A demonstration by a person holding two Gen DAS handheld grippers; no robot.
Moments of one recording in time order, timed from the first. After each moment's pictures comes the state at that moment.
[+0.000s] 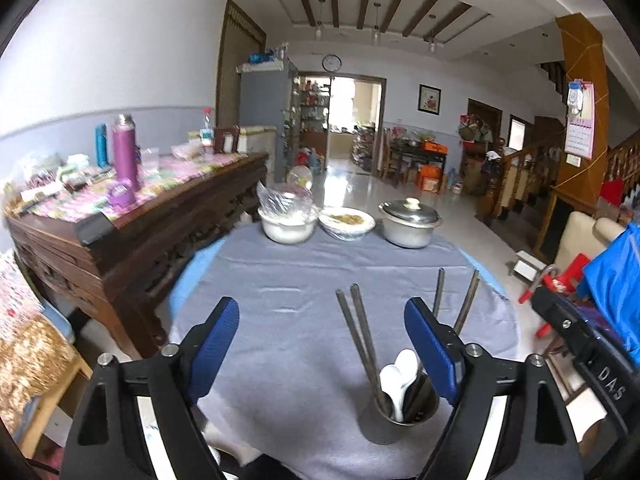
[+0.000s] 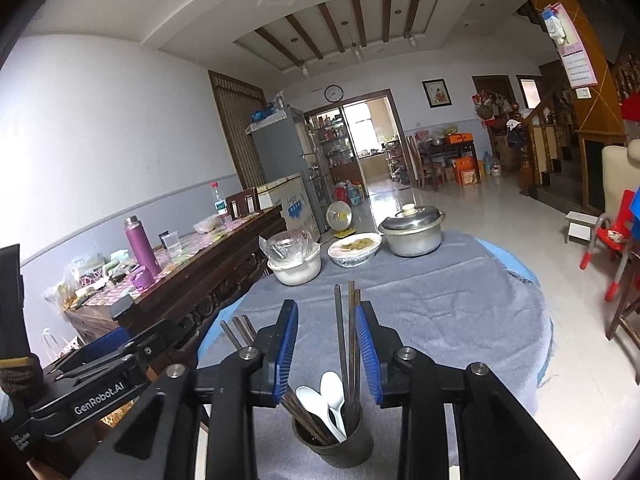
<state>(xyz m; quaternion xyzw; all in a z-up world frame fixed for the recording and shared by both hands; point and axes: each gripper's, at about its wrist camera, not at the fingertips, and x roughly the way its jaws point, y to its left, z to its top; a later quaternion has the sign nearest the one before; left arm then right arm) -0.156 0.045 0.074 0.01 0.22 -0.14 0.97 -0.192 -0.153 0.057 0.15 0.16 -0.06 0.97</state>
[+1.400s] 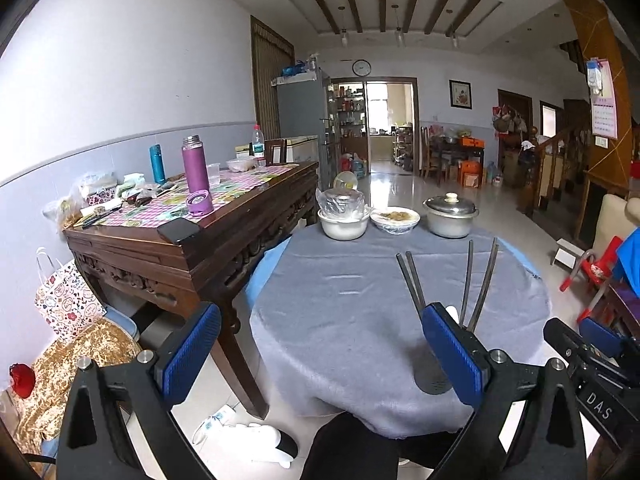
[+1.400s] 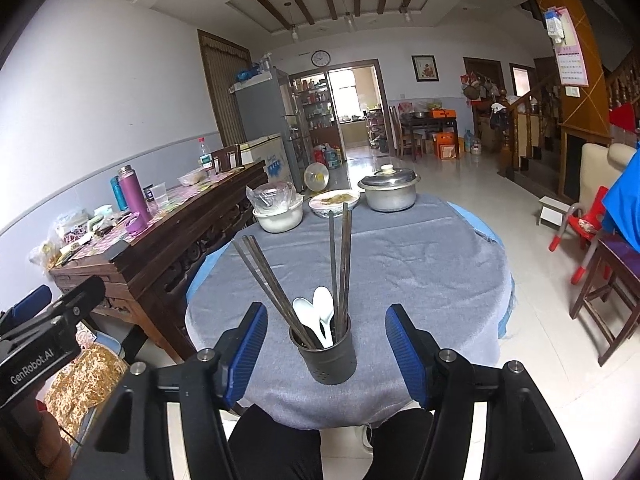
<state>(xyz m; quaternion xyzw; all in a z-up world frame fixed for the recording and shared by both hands) -0.237 0.098 0.088 0.05 0.21 -0.06 0.97 -0.260 -0.103 0.053 0.12 0.24 -0.09 0.96</state>
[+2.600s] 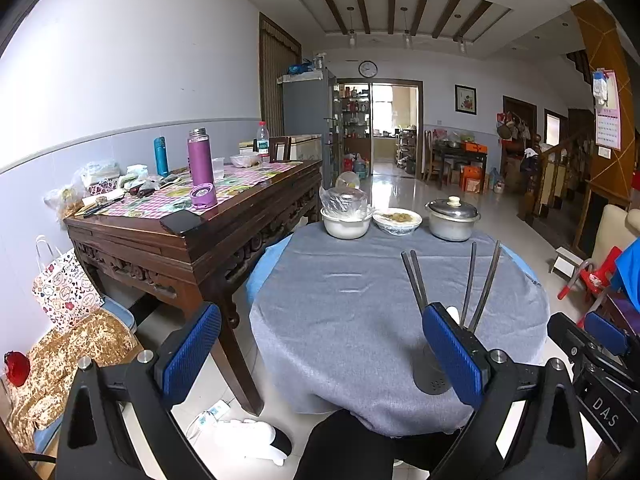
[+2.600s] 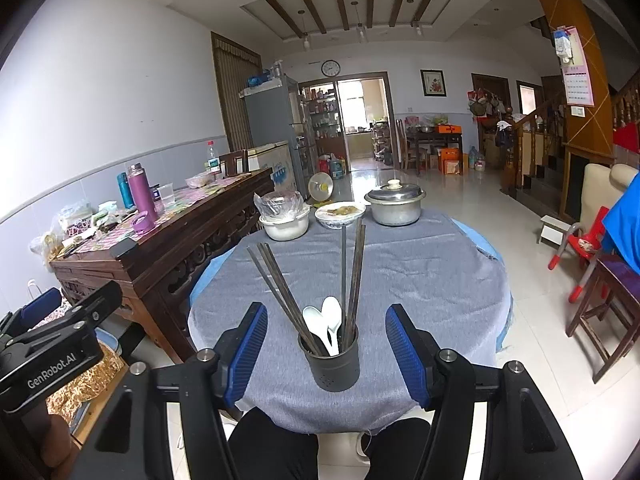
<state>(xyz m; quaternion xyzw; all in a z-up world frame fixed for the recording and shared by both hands) -0.242 0.105 0.082 0.03 0.22 -0.06 0.97 -0.265 -0.087 0.066 0.09 0.23 -0.09 0.97</state>
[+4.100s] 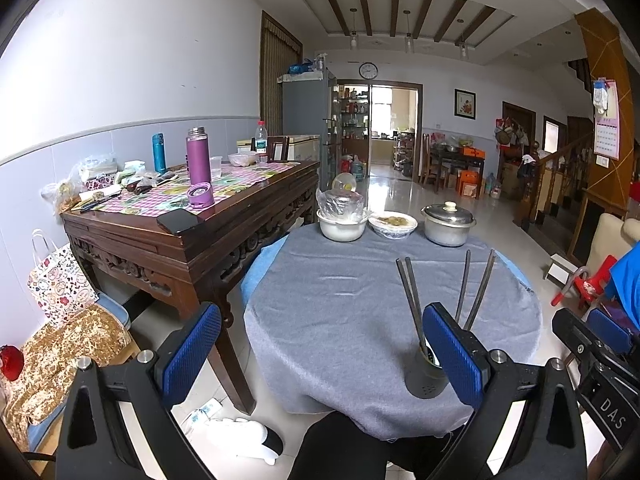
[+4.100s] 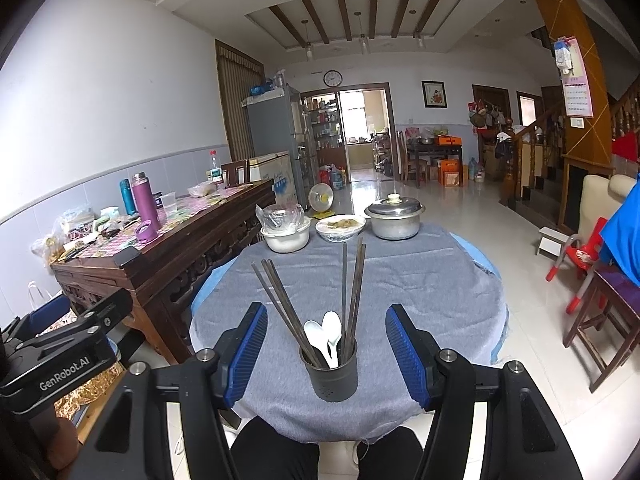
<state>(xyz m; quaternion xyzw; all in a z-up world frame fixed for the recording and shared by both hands) -0.243 0.104 0.091 0.01 0.22 -0.07 0.97 -0.275 -0.087 0.083 0.08 0.21 -0.09 0.97</state>
